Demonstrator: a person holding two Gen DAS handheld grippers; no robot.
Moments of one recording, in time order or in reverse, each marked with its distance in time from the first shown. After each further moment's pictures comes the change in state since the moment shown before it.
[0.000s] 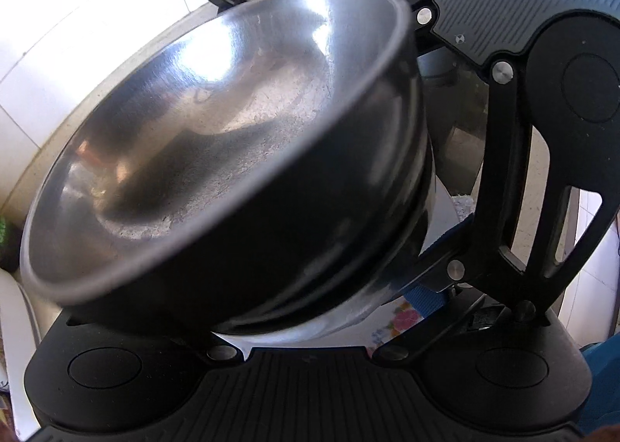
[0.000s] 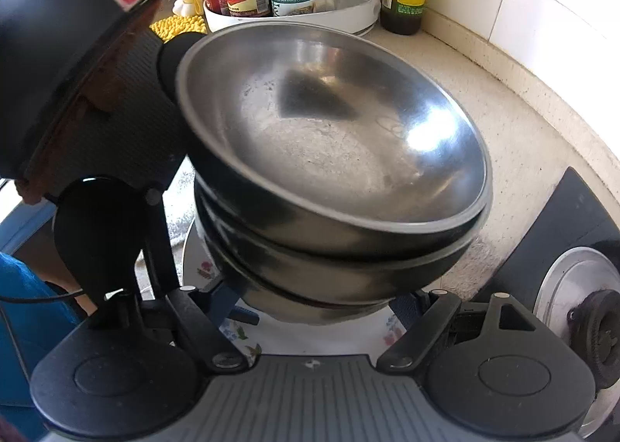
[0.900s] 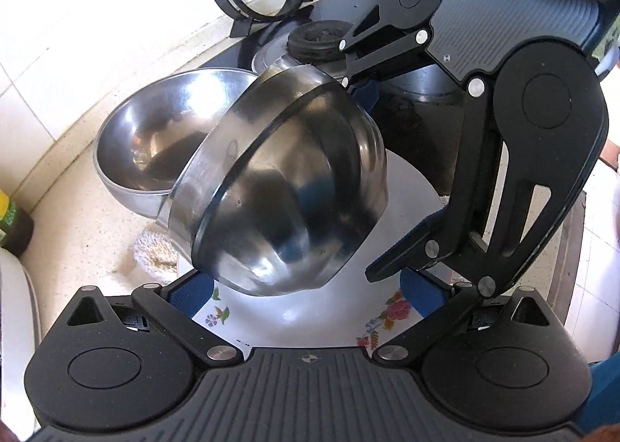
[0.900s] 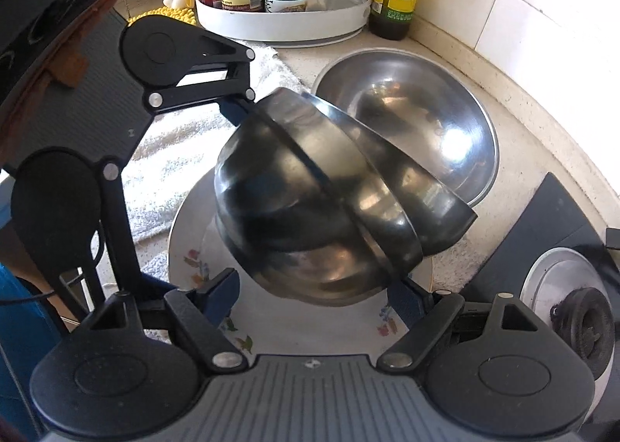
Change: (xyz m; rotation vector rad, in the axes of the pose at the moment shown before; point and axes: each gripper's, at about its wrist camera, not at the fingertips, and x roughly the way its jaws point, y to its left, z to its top) left arm -0.077 -0.110 -0.058 -0.054 -0.079 0.040; right arm -0.002 0.018 -0.017 -0.036 -0.026 -0.114
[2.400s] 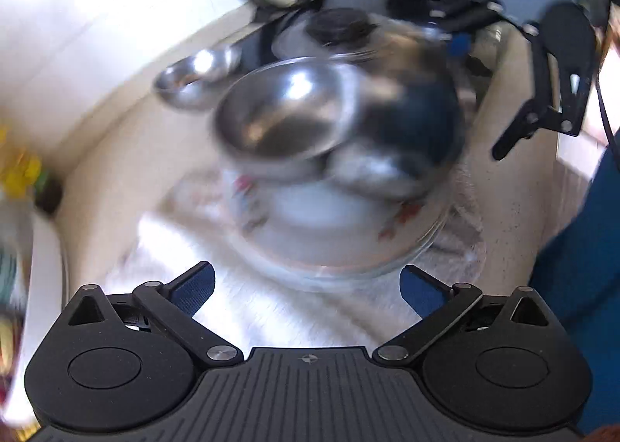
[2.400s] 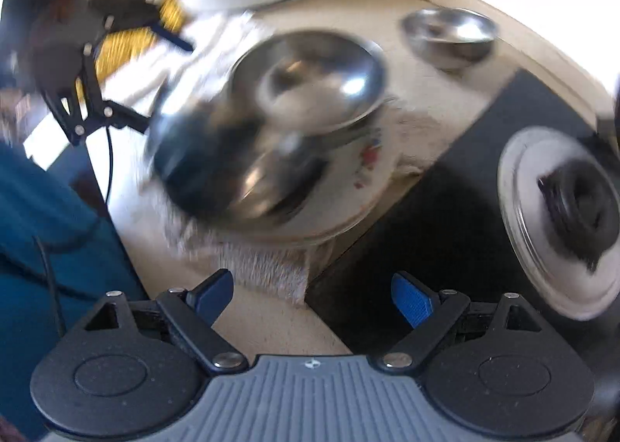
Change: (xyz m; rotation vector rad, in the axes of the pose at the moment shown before) left arm -0.046 0.014 -0.045 -0.055 0.025 0.002; right arm -0.057 -0.051 -0.074 0.231 0.086 0.135
